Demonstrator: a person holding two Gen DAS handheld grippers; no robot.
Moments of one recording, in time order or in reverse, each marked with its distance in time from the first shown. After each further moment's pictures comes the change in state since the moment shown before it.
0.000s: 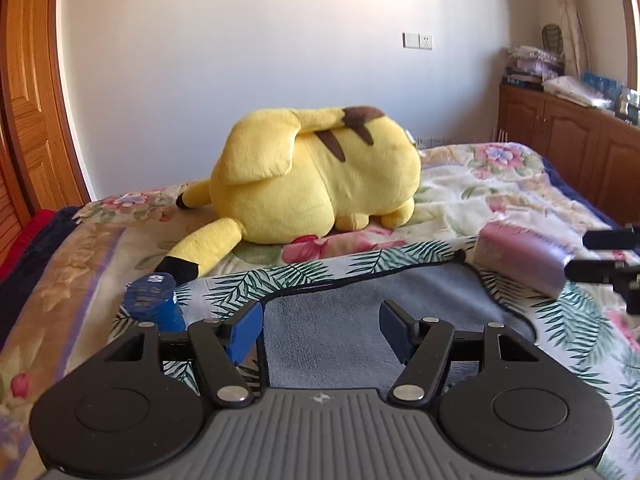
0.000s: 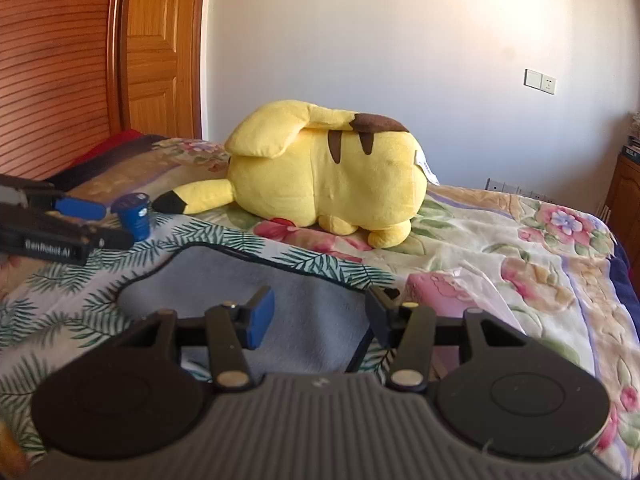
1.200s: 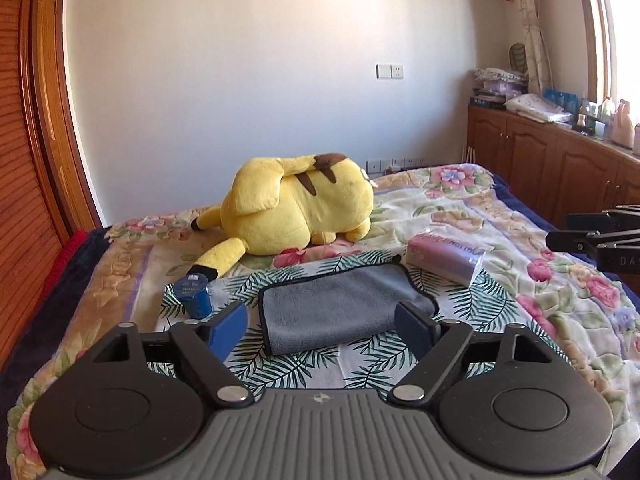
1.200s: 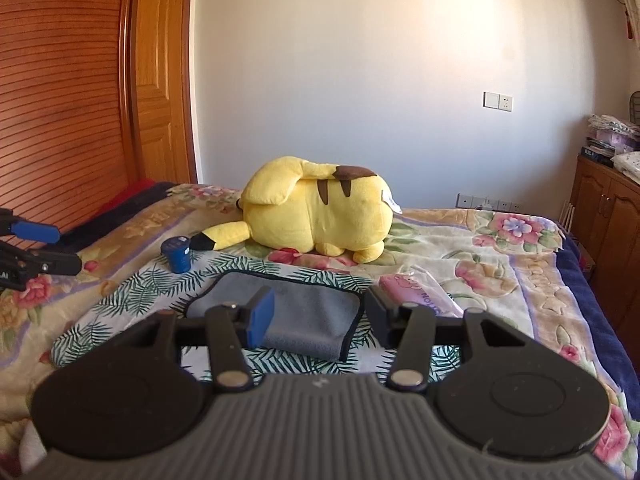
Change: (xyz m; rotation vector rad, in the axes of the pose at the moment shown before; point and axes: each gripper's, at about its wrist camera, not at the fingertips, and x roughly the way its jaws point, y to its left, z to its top) left arm -0.208 -0.028 -0.008 0.027 -0.051 -0.026; right arm -0.159 0.019 0.007 0.075 -0.072 -0.053
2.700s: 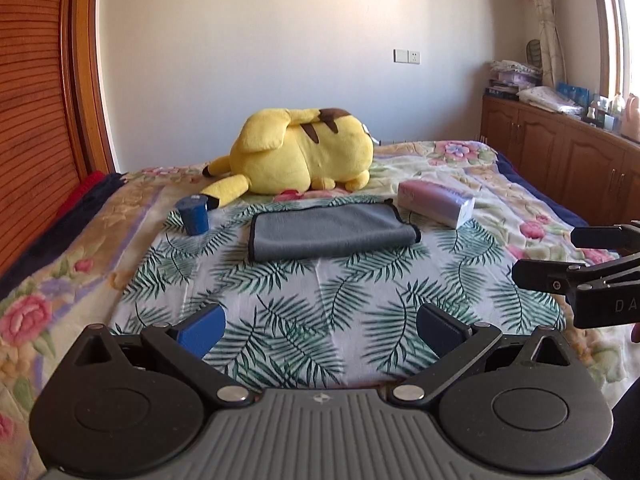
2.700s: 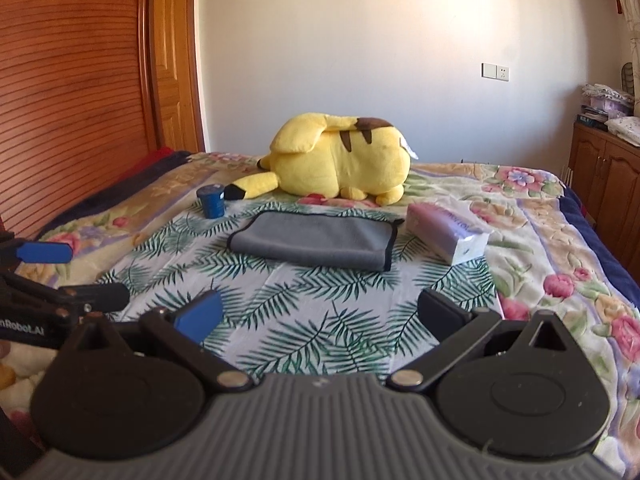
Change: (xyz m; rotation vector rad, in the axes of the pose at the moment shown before) left arm -0.032 -0.052 -0.126 -0.081 0.033 0.052; right arm -0.041 0.063 -0.094 0.041 0.057 0.000
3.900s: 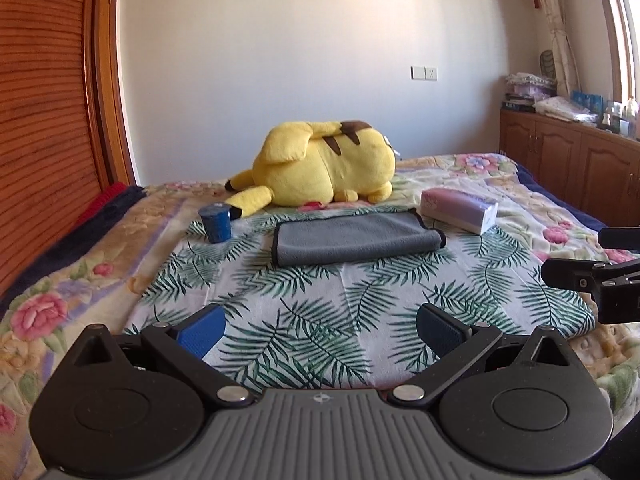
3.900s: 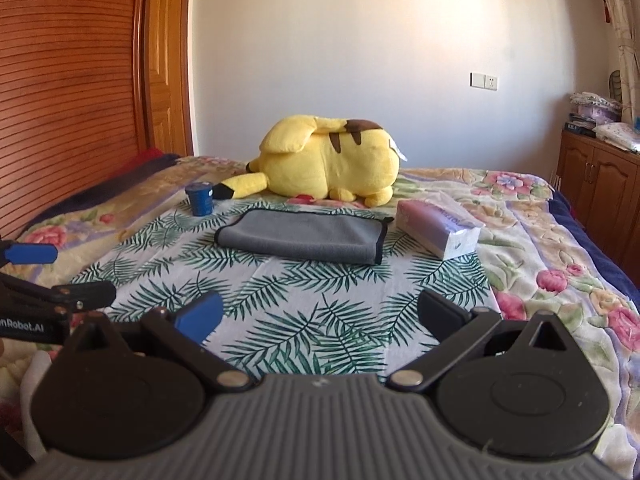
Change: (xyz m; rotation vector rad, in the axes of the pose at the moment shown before) left arm 0.002 0.005 -0.027 0.006 -0.095 0.075; right arm 0.002 0.003 -0.026 -0.012 -0.068 -0.047
